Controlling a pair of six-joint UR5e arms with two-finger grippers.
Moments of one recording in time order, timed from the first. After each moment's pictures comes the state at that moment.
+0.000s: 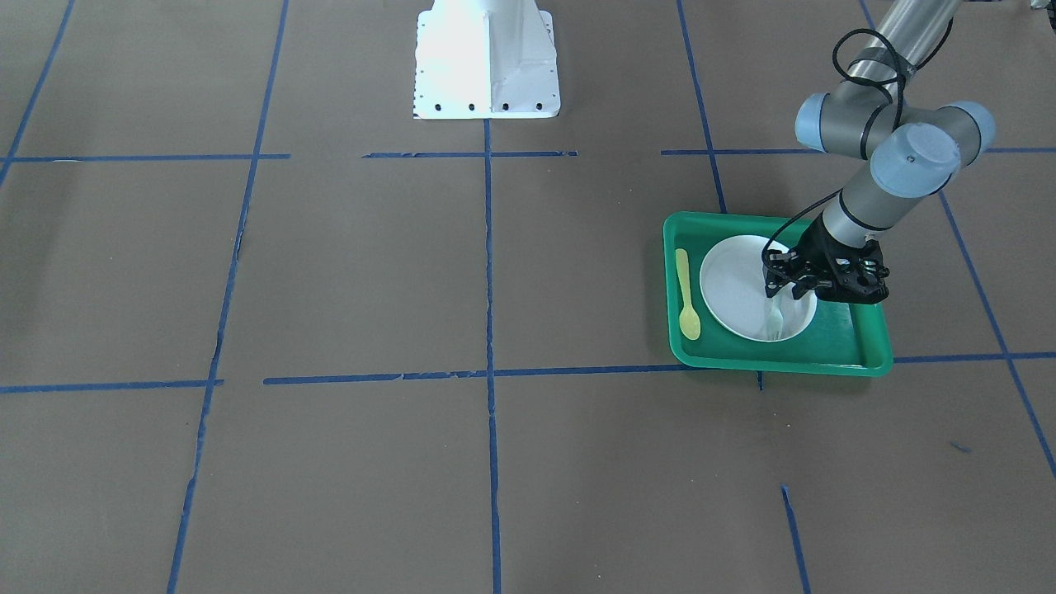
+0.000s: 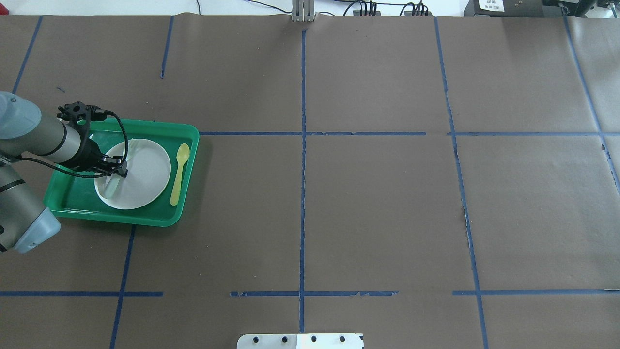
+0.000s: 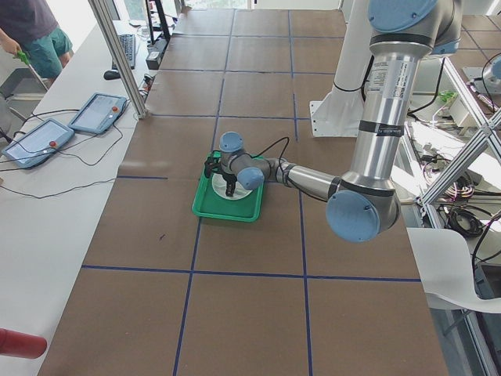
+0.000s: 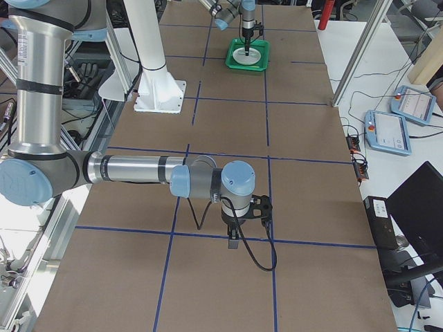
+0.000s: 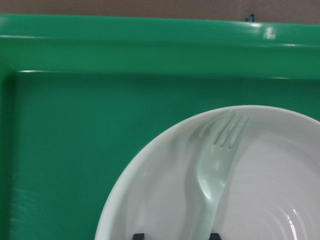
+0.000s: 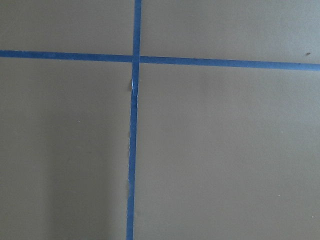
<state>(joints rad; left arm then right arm) -0.83 -1.73 -1.58 -2.13 -2.10 -0.89 1.60 -1.70 1.73 -1.63 2.29 -0.06</state>
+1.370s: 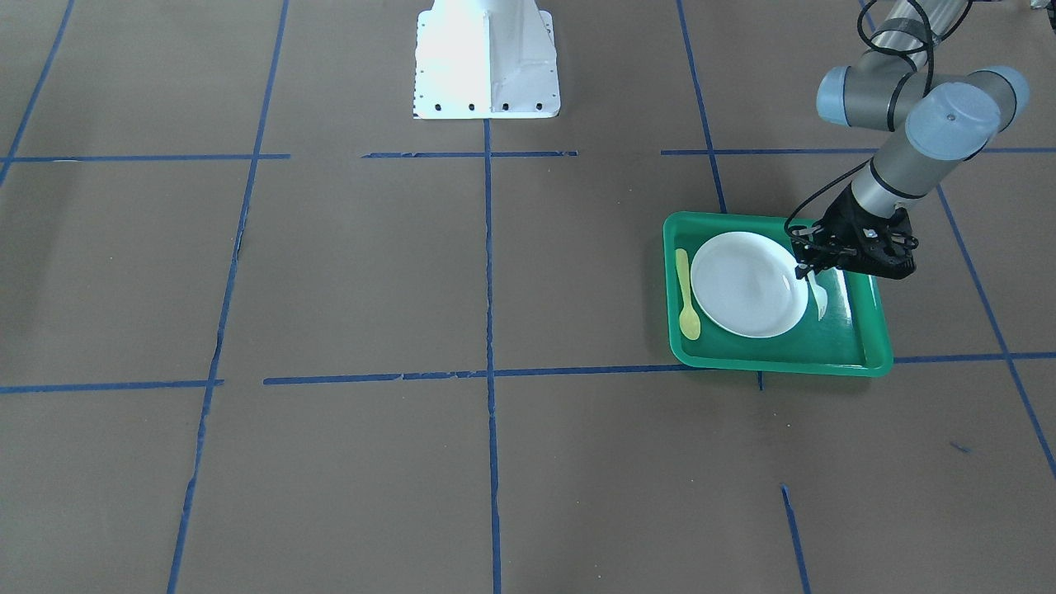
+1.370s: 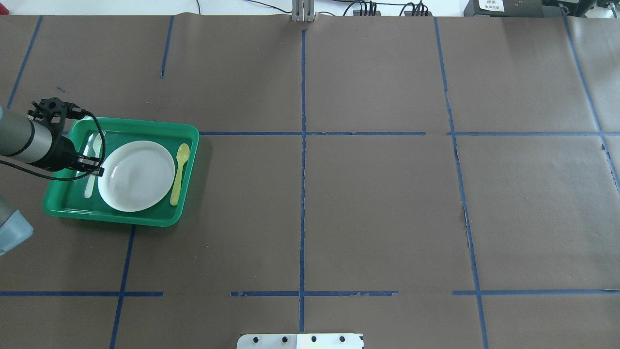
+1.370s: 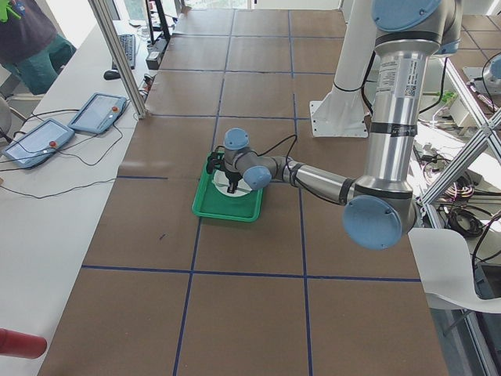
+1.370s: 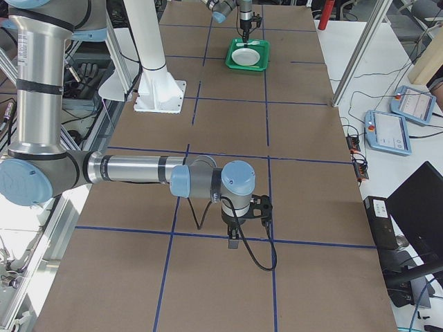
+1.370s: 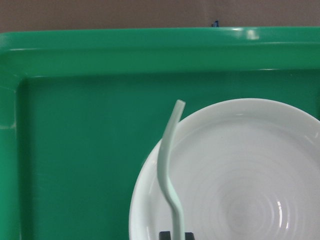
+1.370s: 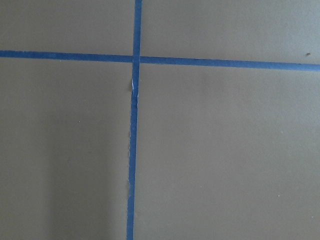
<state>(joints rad) -0.88 -1.64 -1.69 -2.11 -2.11 -0.75 1.60 -1.70 1.73 -1.63 2.29 -0.06</state>
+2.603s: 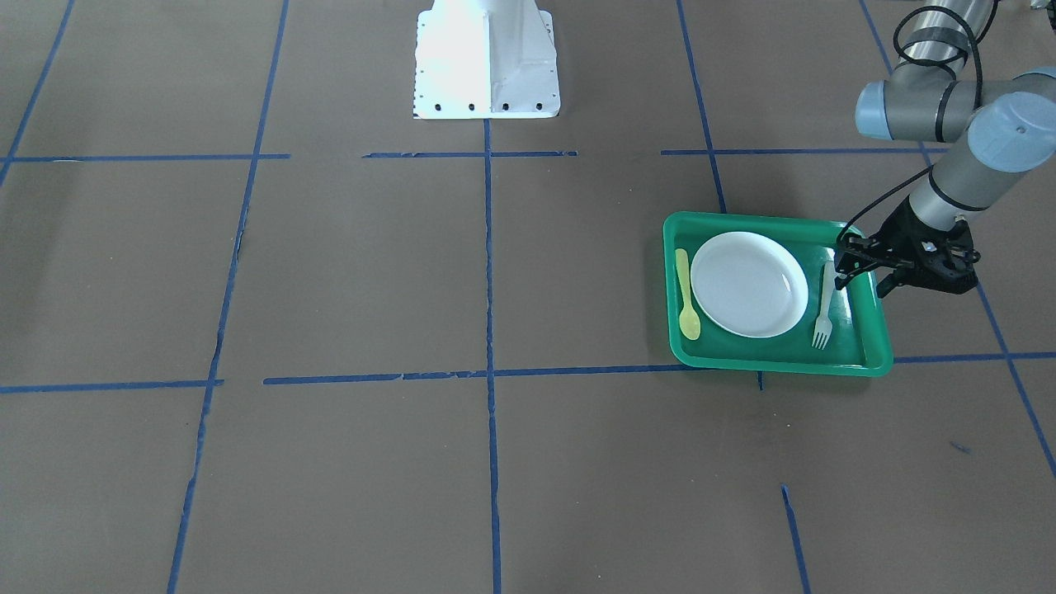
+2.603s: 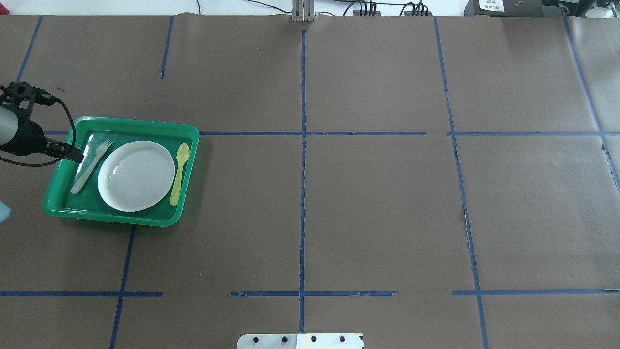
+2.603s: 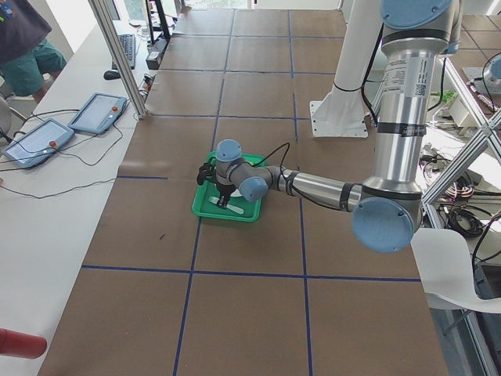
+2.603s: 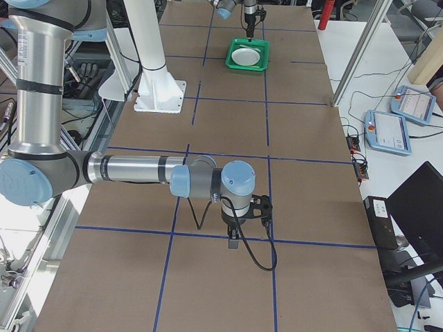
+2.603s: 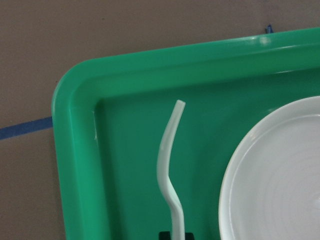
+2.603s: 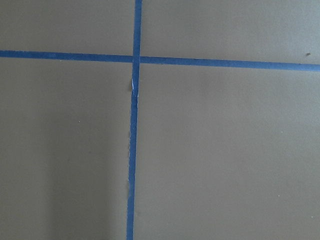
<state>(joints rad) -1.00 -1.63 -1.63 -2.12 -2.15 -0.58 1.60 -1.70 1.73 -1.63 2.29 -0.06</state>
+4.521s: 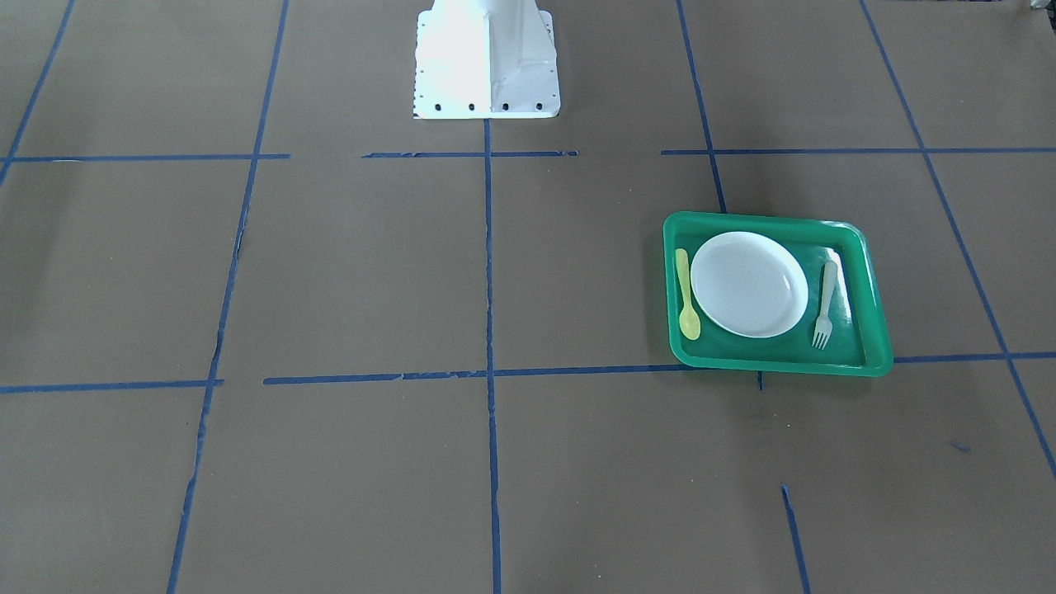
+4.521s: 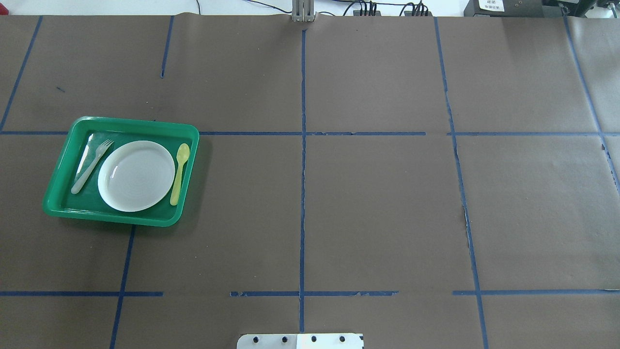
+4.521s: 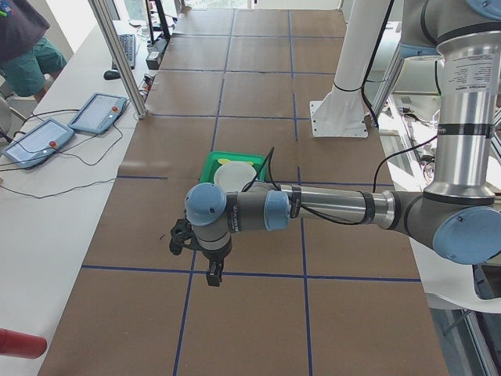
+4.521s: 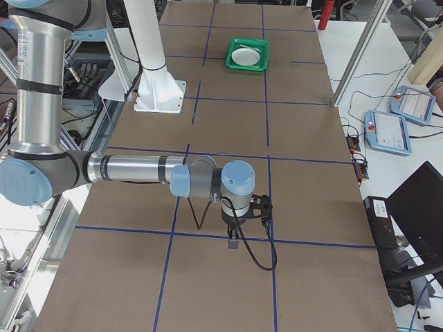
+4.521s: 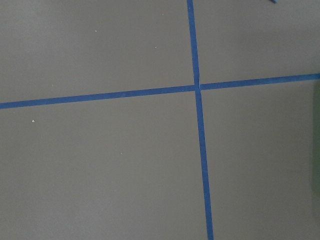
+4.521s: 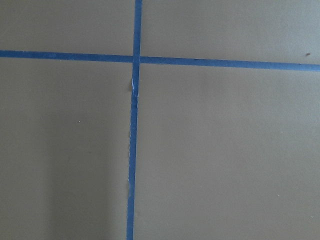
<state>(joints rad) -1.65 -1.55 -1.67 -1.43 -2.35 0.18 1.60 -1.70 1.73 -1.63 2.29 -0.06</state>
